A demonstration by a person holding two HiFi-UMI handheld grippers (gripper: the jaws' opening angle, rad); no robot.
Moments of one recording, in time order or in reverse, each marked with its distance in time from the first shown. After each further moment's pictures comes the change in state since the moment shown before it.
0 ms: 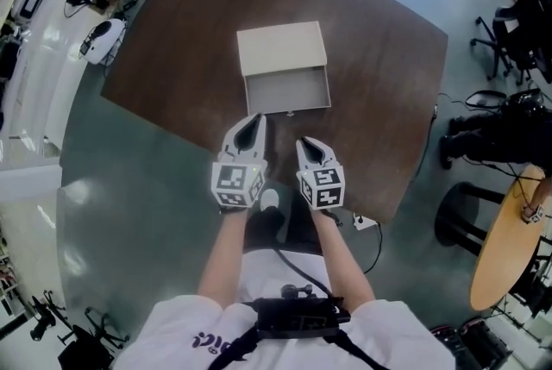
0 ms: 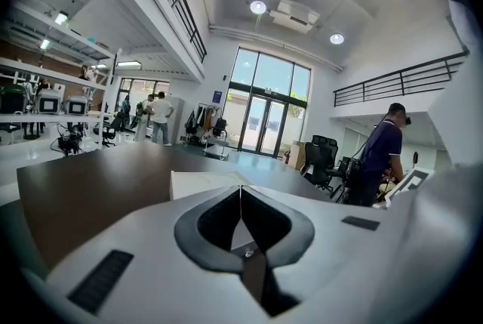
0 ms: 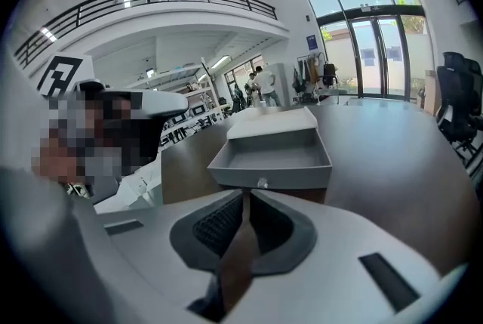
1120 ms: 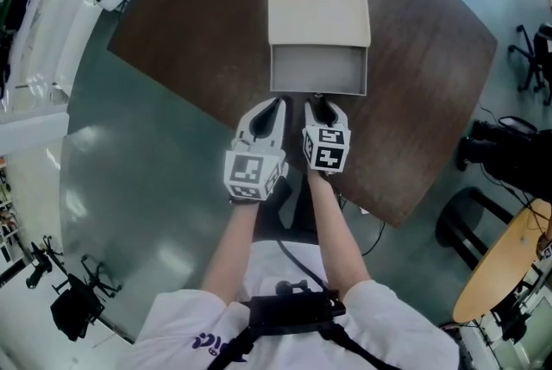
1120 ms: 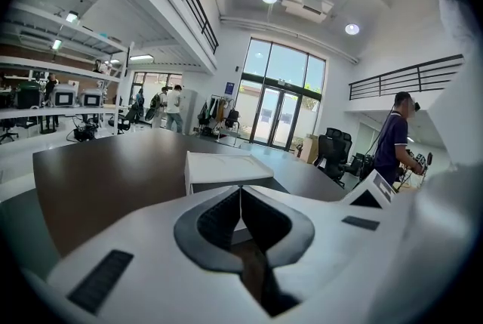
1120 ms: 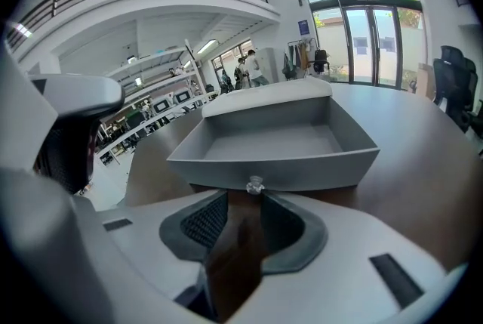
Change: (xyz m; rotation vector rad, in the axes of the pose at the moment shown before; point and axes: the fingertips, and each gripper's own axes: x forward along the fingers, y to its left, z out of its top) left arm 0.013 0.027 -0.044 -0.043 0.070 0.092; right arm 0.105 -0.022 -0.014 0.053 0.118 -0.088
